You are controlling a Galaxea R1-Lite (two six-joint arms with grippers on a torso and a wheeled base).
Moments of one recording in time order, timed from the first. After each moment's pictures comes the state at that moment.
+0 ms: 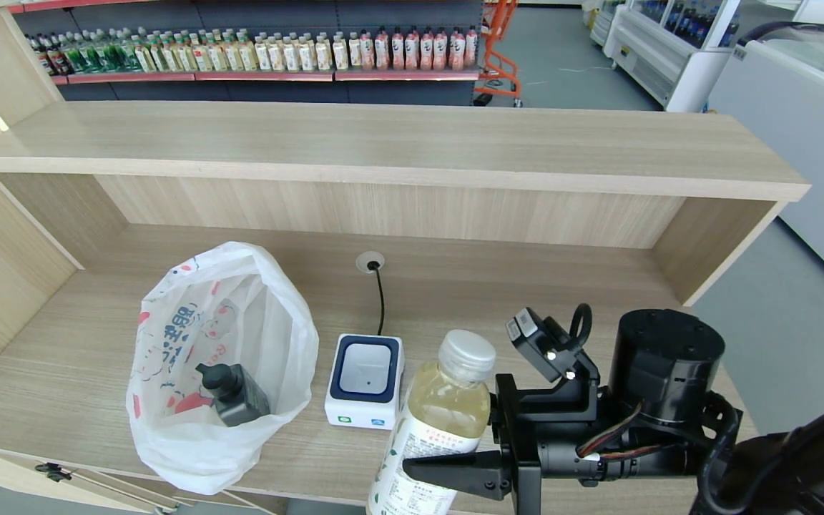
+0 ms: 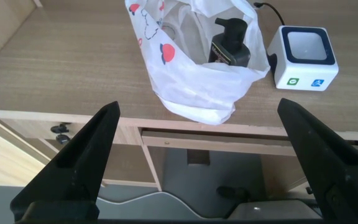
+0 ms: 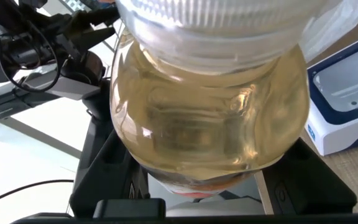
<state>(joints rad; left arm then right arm) 0.00 0.00 0.00 0.00 -0.04 0.00 0.76 1.86 -0.53 -1.25 0.75 0.16</state>
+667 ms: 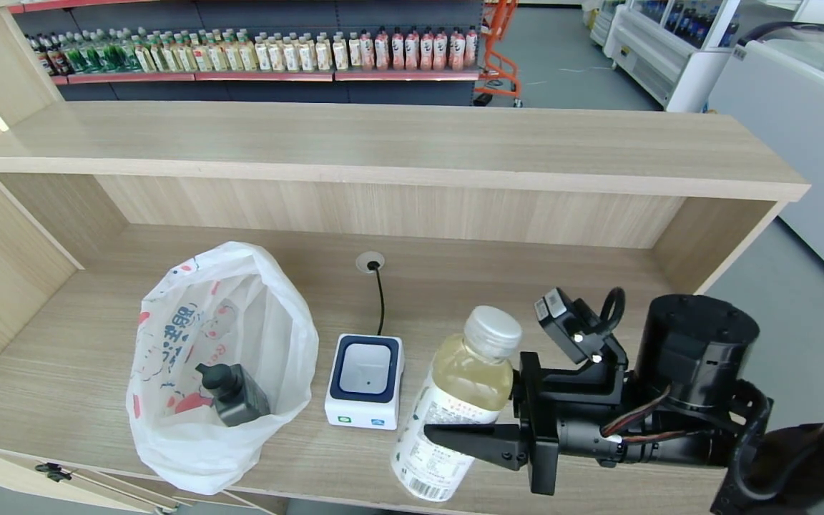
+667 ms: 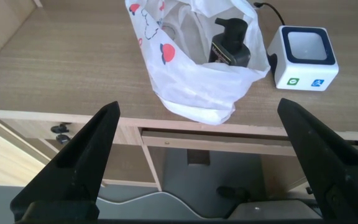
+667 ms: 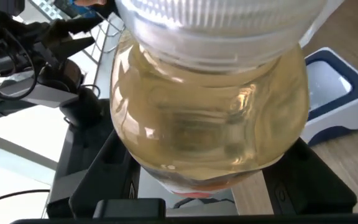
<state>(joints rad) 0.00 0.00 0.00 0.00 -0.04 0.00 0.70 1.79 -0.51 -1.21 0.68 0.07</state>
